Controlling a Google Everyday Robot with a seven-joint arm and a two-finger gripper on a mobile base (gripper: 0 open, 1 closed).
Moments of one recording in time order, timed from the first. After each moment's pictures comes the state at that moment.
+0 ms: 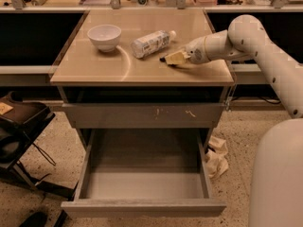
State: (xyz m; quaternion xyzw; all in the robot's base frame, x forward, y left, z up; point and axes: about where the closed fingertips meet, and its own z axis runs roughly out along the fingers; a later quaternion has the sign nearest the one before) arm 0.772 -0.090 0.814 -0.38 0.77 0.29 0.41
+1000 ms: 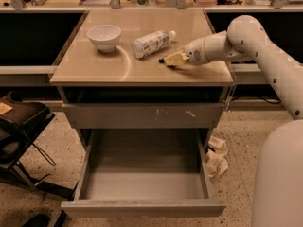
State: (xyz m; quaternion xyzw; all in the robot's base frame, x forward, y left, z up) arm 0.762 -0.085 0.814 -0.39 0.77 0.30 0.41
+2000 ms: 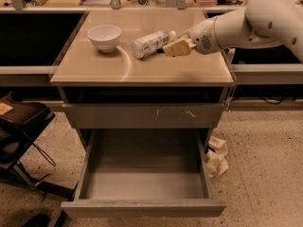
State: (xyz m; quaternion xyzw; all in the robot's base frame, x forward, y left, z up) arm 0.685 -0.075 0.913 -0.42 0.75 0.24 0.45
